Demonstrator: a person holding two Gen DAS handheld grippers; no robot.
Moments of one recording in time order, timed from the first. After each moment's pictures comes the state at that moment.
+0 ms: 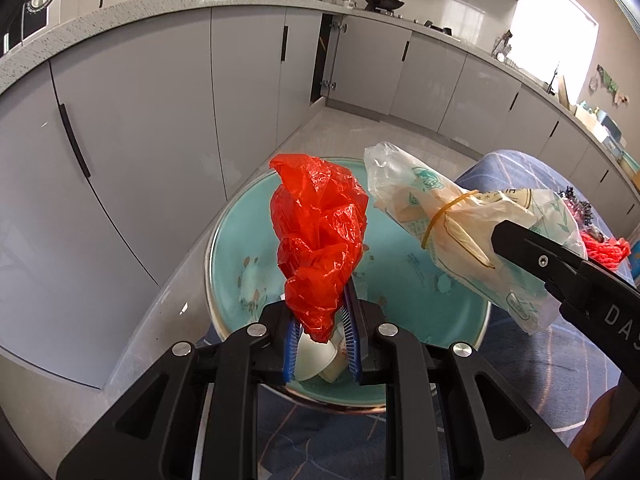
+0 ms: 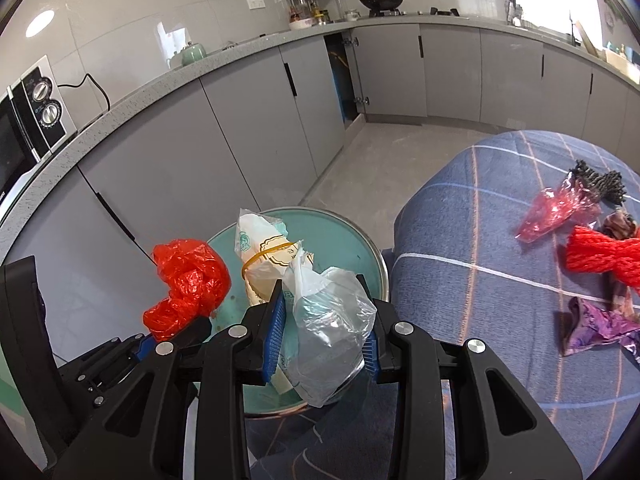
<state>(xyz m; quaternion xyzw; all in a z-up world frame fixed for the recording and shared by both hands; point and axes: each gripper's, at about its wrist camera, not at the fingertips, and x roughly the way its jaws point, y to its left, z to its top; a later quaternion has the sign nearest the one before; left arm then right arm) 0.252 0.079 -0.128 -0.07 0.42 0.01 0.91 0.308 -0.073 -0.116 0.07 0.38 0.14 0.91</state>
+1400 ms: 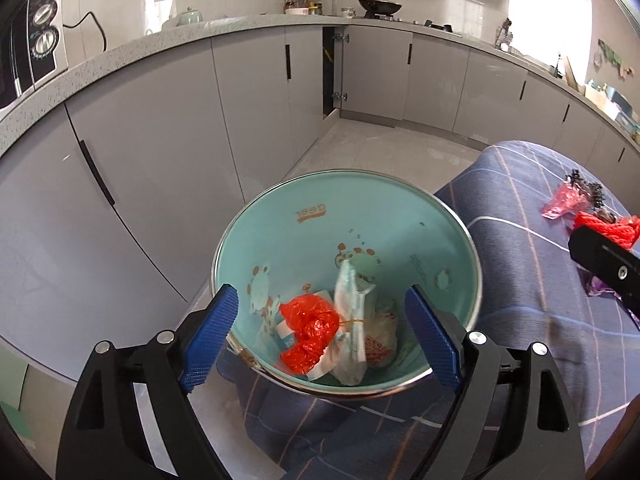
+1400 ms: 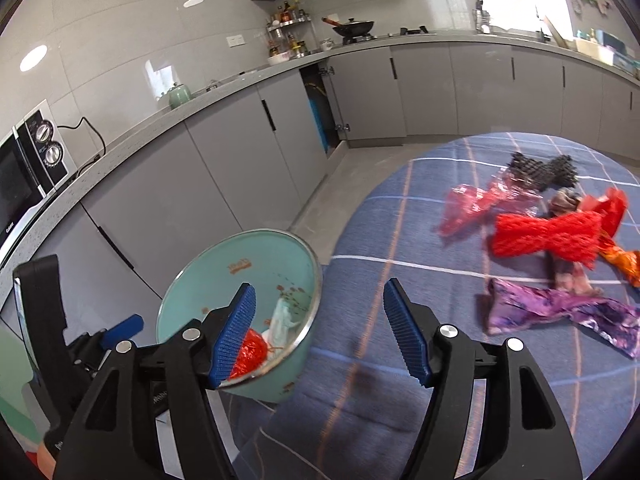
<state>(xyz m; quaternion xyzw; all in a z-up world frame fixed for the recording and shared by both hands) 0.235 0.046 -0.111 -0.01 0.39 0.04 0.92 0.261 -0.146 -0.102 0.12 0.33 0.12 0.93</state>
